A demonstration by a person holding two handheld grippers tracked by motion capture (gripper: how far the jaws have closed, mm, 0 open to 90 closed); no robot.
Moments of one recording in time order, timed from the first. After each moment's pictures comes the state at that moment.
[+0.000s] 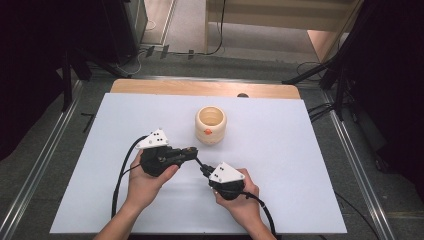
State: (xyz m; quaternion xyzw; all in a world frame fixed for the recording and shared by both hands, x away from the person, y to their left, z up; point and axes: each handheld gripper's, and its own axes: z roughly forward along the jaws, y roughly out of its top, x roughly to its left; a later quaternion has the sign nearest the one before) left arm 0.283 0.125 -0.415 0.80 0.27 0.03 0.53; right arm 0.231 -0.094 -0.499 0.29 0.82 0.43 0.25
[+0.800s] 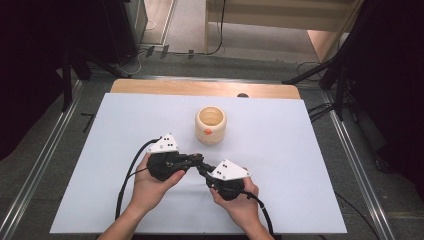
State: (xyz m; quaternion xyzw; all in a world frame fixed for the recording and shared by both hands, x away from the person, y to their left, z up) left arm 0.277 0.110 -0.421 0.83 0.25 0.02 0.50; right arm 0.225 -0.092 -0.478 0.32 0.79 0.48 0.22
